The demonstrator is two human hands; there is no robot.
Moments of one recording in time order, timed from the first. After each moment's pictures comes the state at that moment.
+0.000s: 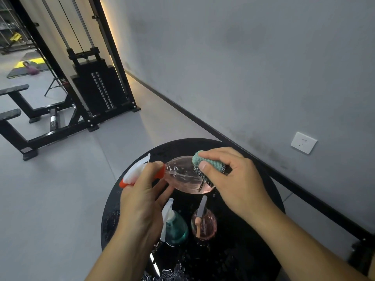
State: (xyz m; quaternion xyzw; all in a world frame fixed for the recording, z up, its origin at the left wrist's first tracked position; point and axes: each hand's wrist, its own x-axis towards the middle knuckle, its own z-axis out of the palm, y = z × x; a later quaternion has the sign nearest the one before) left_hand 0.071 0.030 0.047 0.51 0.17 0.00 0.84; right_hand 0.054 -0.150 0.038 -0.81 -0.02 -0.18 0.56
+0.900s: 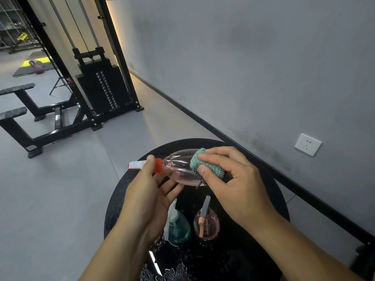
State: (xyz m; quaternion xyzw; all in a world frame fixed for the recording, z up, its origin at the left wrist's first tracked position) left_hand 0.070 0.034 0.061 0.50 0.17 -0.09 0.84; right_hand 0.048 -0.141 0.030 -0.82 -0.08 -0.25 0.51
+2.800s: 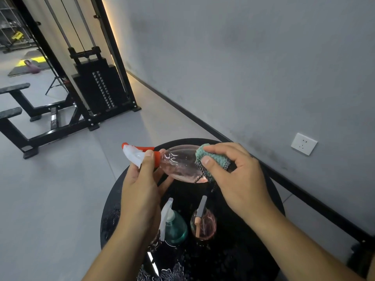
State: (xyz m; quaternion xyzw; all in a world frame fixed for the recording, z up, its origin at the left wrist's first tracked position) left_hand 0.074 0.030 0.050 0.57 0.10 0.04 0.82; right_hand 0.051 -0.146 0.042 -0.77 -0.01 -0.24 0.59
